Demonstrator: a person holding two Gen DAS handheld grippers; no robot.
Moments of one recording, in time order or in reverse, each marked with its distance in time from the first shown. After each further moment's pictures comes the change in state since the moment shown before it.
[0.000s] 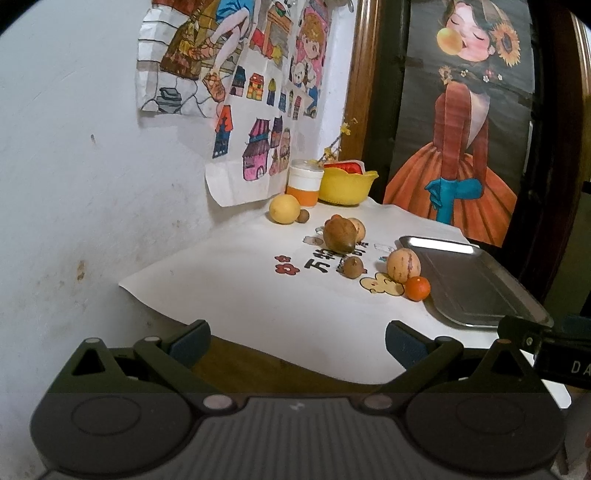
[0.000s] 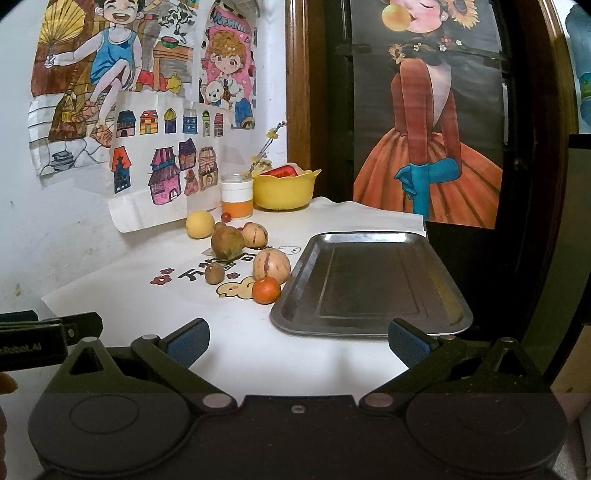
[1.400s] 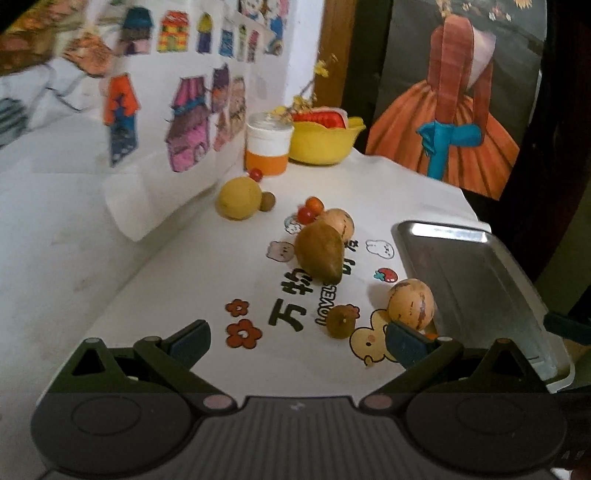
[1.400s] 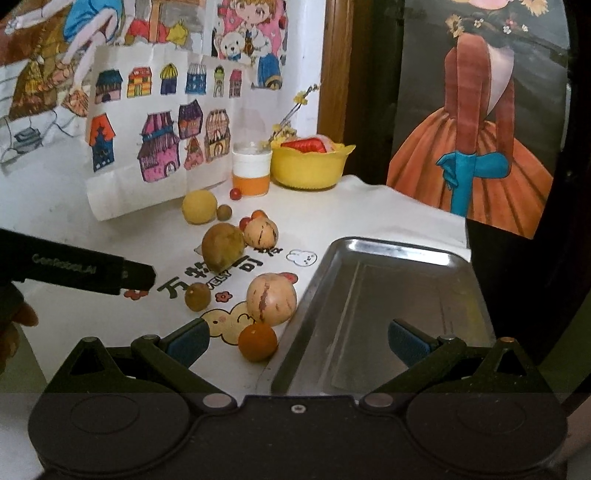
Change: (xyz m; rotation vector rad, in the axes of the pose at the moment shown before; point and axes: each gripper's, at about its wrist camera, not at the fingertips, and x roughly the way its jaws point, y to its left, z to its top) left arm 0.145 -0.023 0.107 0.063 0.276 -0.081; right arm 0.112 -0.006 0.075 -0.125 0.162 0.076
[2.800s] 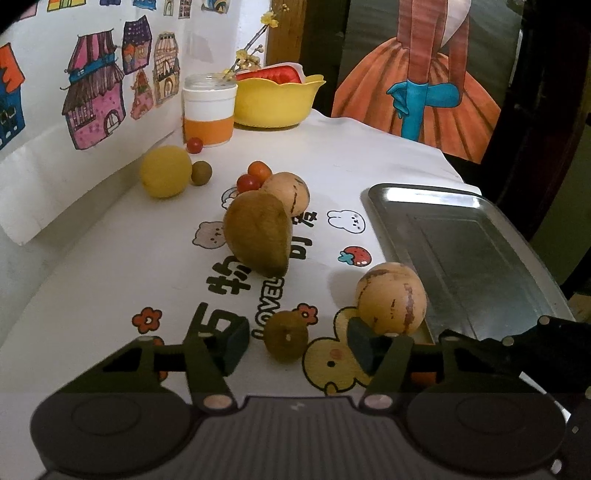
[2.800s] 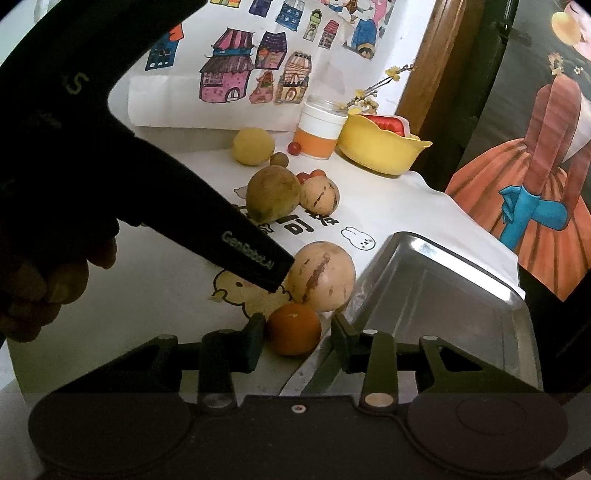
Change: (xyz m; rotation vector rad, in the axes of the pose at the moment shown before) left arm 0.076 -0.036 0.001 0.067 0.078 -0.073; right arm 0.062 0.036 -0.016 -0.313 0.069 0.067
